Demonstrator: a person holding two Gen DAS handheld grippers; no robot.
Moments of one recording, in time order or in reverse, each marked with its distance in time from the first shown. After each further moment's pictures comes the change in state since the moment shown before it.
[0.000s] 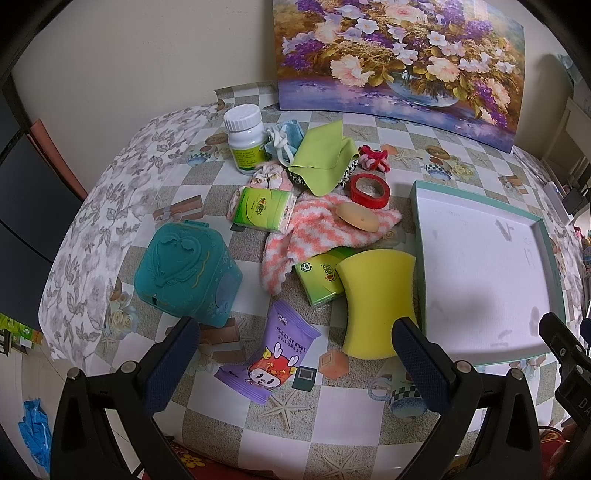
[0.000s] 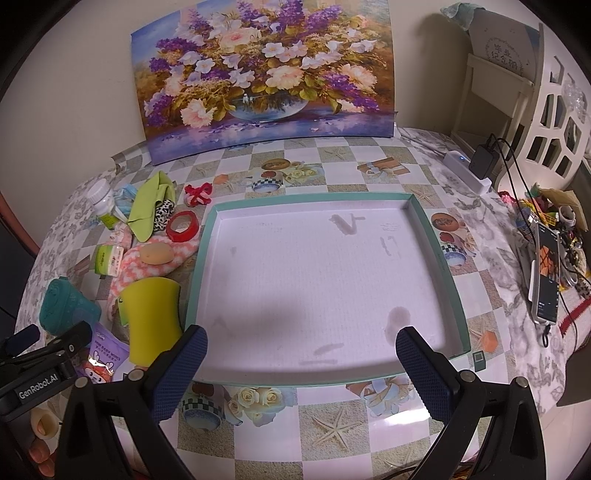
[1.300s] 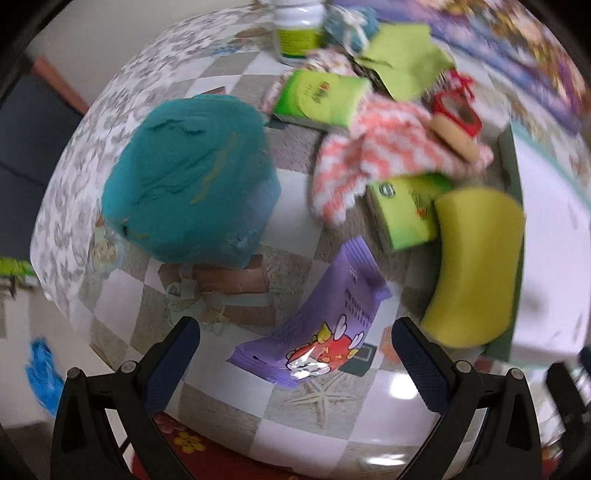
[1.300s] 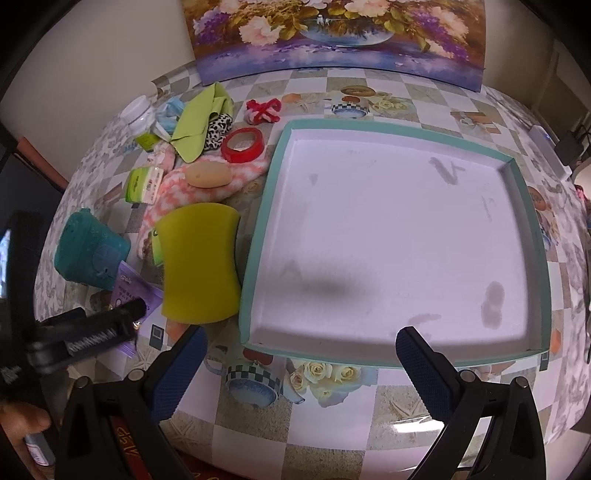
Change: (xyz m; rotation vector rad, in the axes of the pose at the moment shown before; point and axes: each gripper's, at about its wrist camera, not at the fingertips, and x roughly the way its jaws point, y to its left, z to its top) left arm 0.086 0.030 -0.017 -0.090 0.343 0.070; right arm 0.055 0.052 -0.004 -0.126 0.270 0.165
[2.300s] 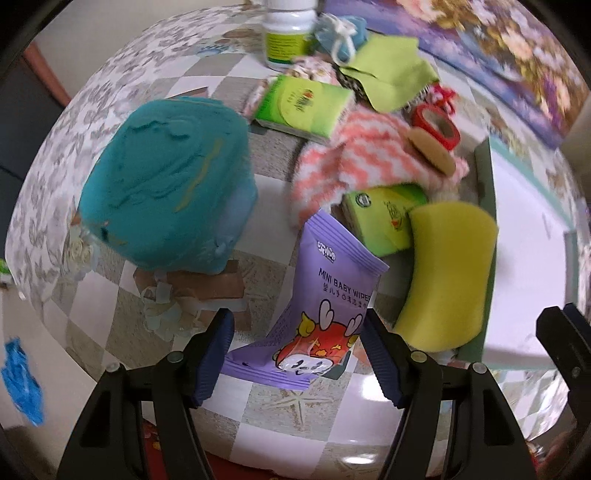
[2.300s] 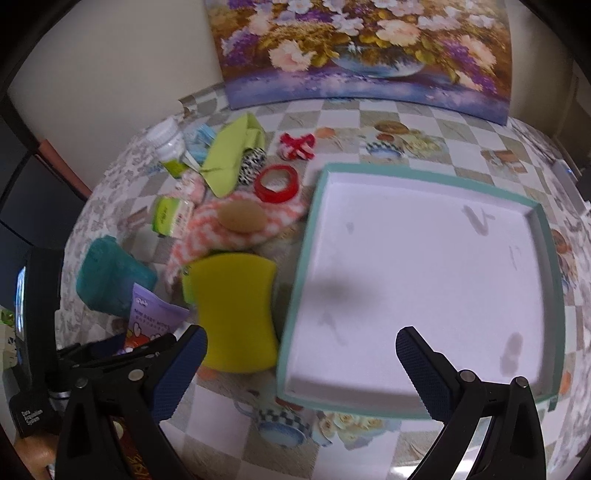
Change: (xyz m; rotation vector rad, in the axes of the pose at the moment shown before) left arm -0.010 0.037 0.004 -0.064 -0.014 -0.173; right arm -0.002 0.025 0.030 -0.065 -0.109 0.087
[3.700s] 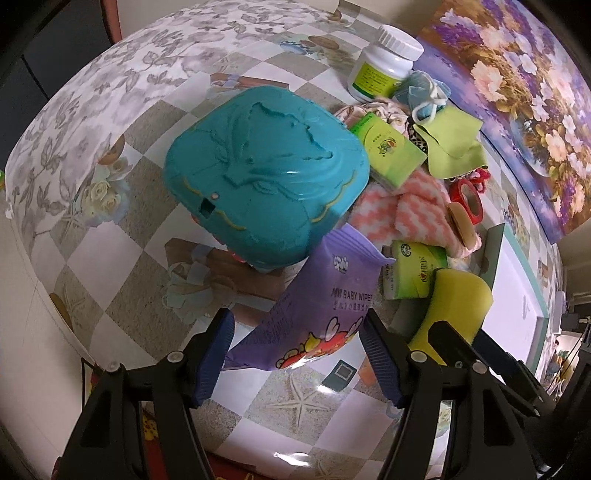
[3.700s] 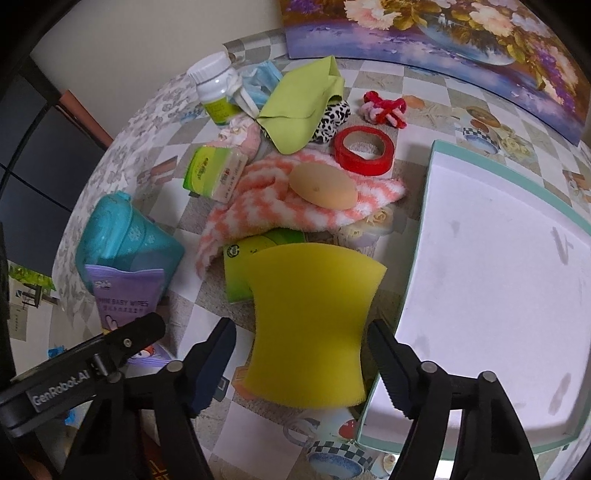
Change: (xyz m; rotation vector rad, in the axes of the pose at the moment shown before) left arm -0.029 0.118 -0.026 -0.293 -0.034 -0.084; right arm 0.066 0.055 0.010 -0.127 0.163 0.065
